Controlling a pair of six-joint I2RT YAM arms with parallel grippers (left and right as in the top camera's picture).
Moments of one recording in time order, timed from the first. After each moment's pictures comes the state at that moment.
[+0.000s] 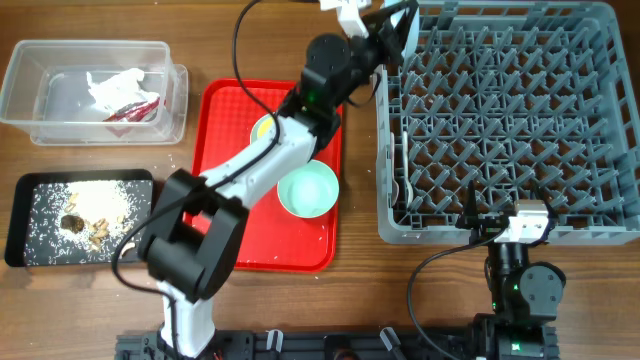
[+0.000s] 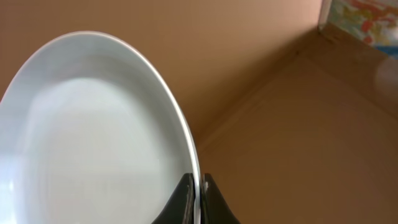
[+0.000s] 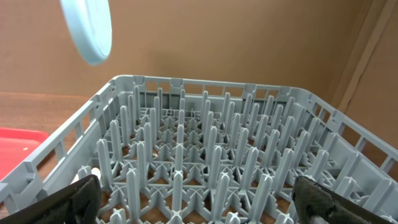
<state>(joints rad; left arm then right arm) -0.60 2.01 1.47 0.70 0.19 -0.85 -0.08 0.03 0.01 0.00 -0.02 -0.10</state>
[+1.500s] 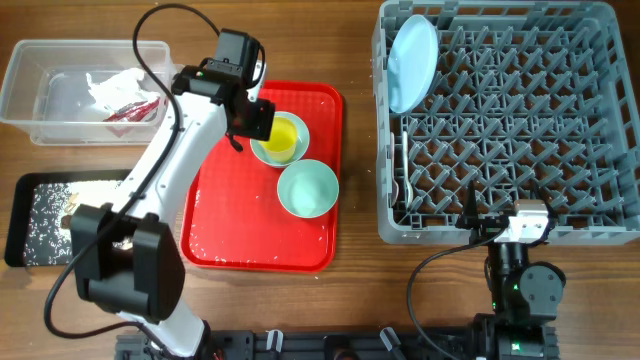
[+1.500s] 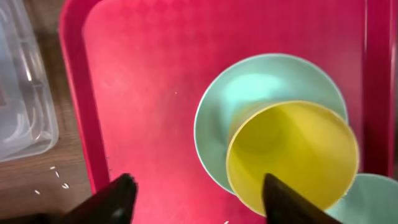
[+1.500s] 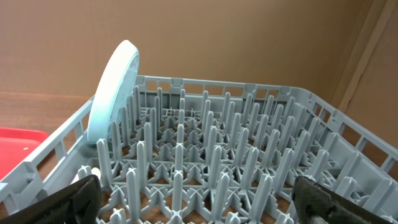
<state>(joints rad) -0.27 1.81 1.49 -0.94 -0.08 -0.05 -0.08 0.03 0.01 0.00 -0.02 -0.10</state>
